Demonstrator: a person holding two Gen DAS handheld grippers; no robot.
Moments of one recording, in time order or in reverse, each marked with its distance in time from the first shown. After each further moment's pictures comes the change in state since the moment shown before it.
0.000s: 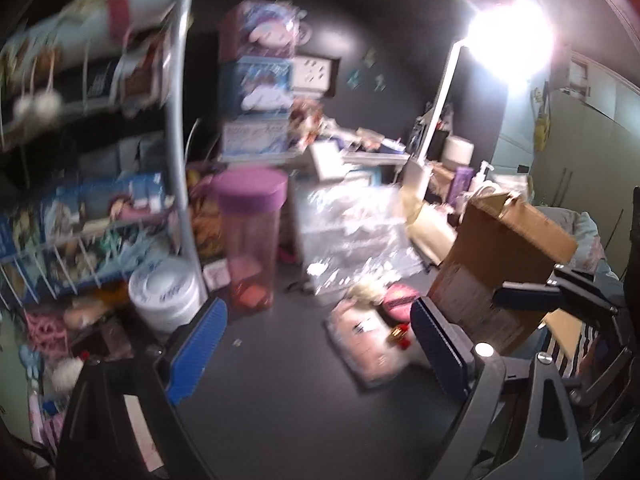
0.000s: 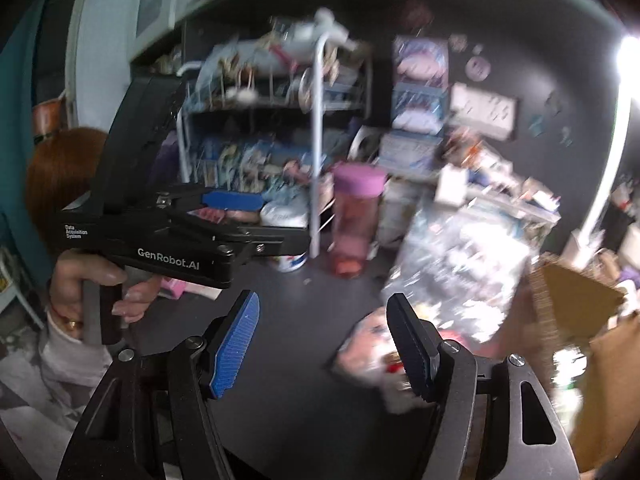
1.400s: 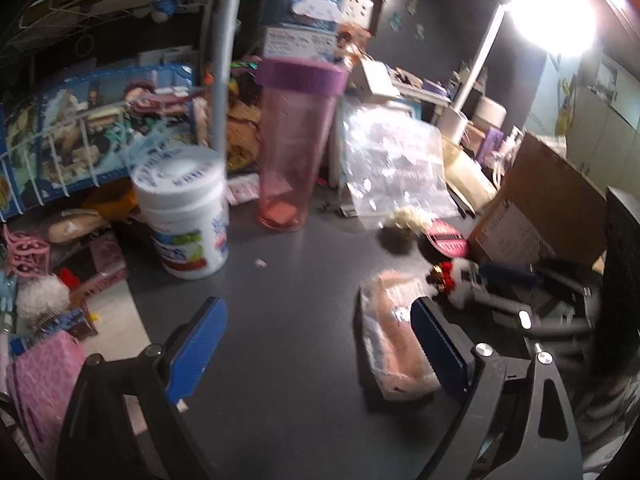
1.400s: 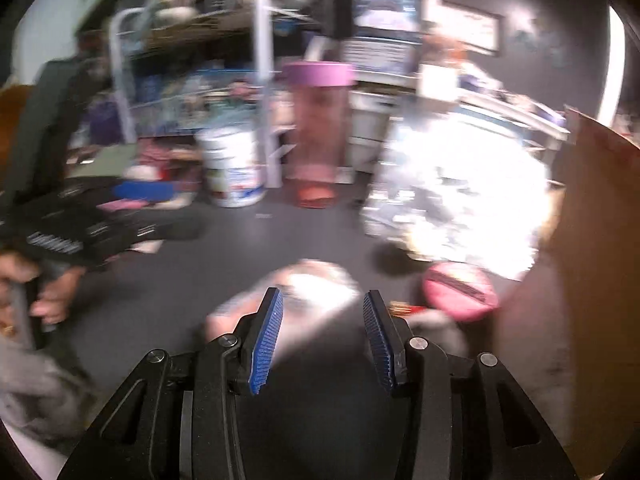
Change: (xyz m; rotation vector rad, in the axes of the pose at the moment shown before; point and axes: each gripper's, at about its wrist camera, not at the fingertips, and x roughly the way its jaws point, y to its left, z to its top) left arm 0.040 0.031 -0.056 -0.075 0.156 0.010; right arm 0.076 -0.028 -0.052 0.095 0.147 -0.149
